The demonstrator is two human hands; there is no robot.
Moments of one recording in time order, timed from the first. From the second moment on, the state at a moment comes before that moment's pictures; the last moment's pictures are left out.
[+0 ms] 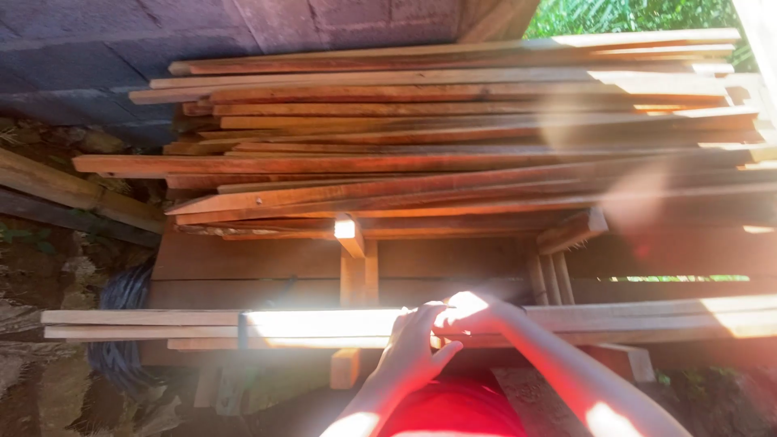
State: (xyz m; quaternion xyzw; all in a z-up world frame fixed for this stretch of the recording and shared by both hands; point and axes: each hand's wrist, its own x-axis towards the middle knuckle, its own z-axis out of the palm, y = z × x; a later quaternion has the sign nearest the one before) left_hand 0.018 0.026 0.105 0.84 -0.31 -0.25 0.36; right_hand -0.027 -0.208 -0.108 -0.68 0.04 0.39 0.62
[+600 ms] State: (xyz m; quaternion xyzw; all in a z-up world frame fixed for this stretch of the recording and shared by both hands) left_hand 0.087 0.242 -0.022 0.54 0.41 -0.10 0.73; right_hand 0.134 0.073 -0.003 -0.81 -0.32 0.20 0.46
